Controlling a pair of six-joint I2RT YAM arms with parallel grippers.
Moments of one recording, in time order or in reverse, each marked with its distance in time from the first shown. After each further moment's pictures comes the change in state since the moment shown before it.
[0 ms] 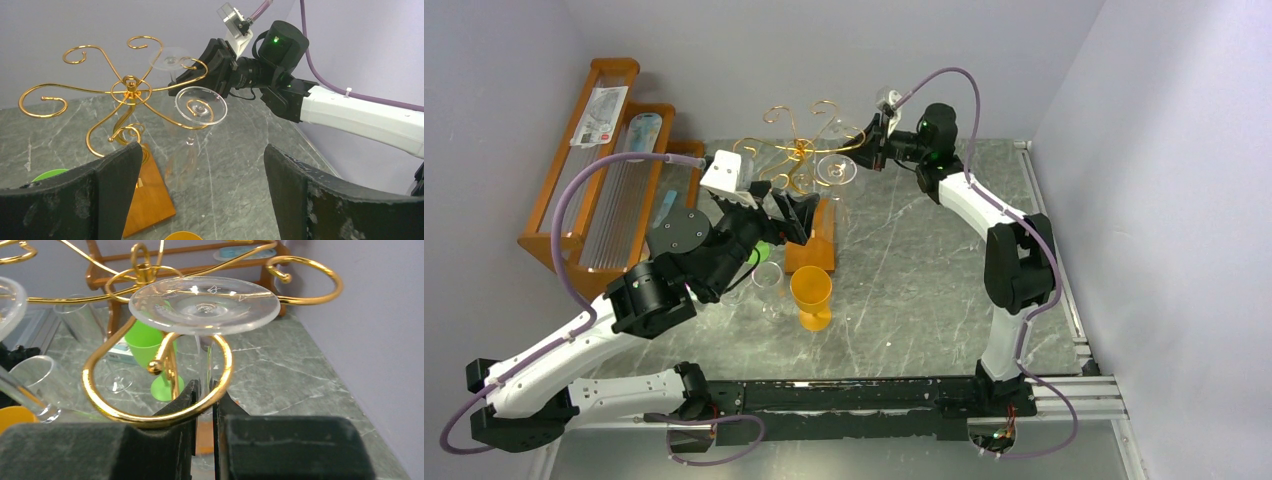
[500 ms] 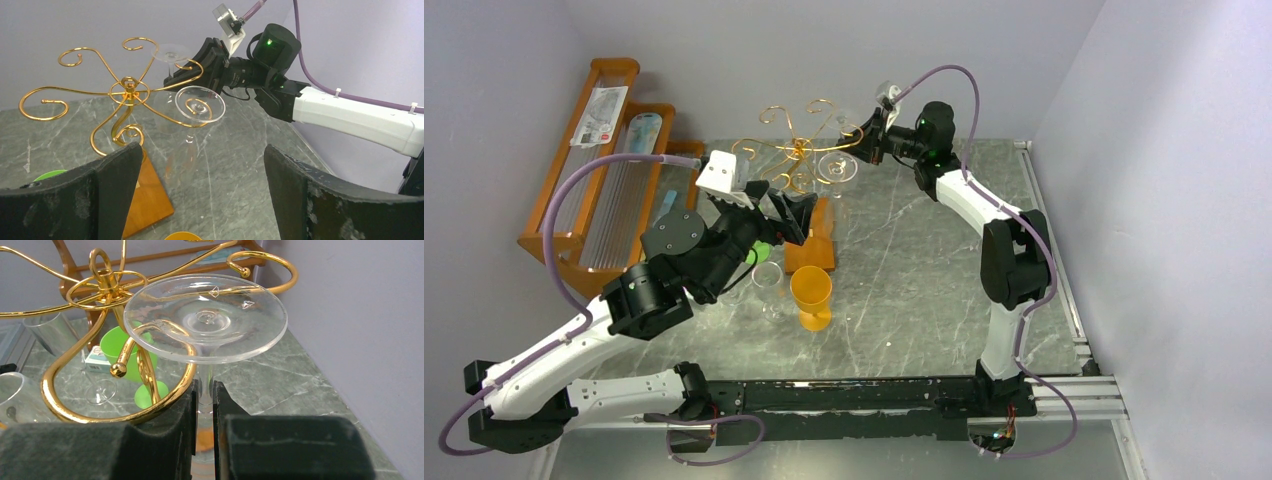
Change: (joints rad) left arm 0.000 -0.012 0.000 0.000 0.003 0.000; right arm -0.001 0.038 0.035 0.012 0.064 0.022
